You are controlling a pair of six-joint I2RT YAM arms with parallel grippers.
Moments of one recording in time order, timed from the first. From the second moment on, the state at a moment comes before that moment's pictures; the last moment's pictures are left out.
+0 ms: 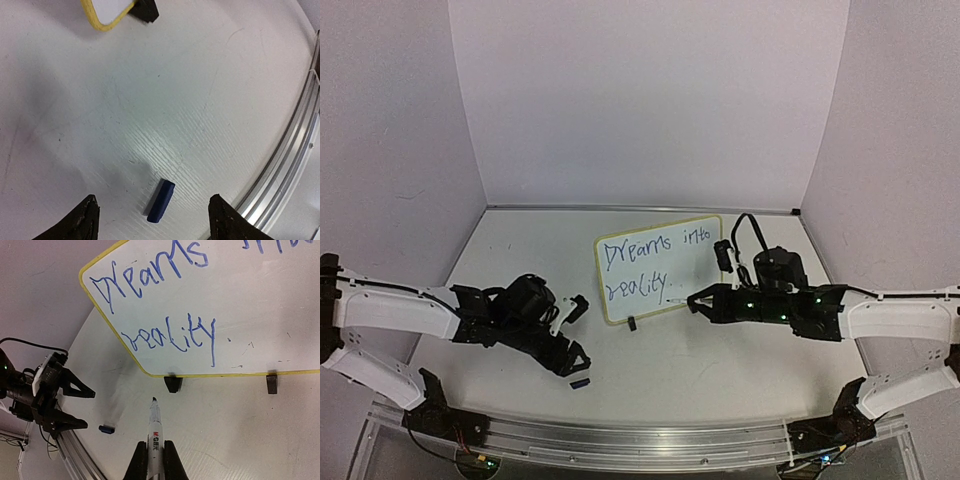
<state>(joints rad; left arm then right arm) -0.98 1.29 0.63 -0.27 0.15 -0.38 0.85 1.23 0.65 0.10 -0.11 0.62</state>
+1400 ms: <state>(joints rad) -1.24 1.53 0.69 -0.30 -0.03 -0.56 0.86 1.14 0.57 0.11 -0.04 0.67</state>
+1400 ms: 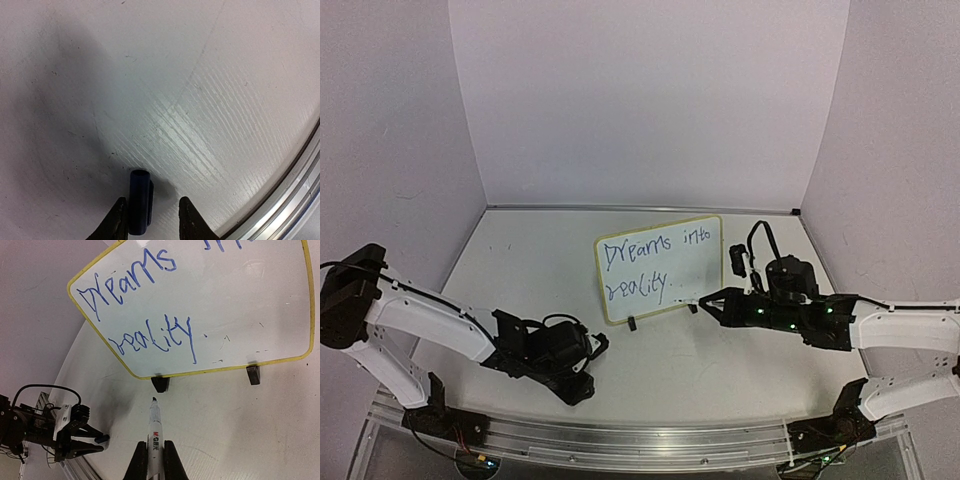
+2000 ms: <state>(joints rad) -1.30 1.56 0.72 -0.35 -0.07 -0.66 0.86 1.14 0.57 0.11 -0.03 0.67</state>
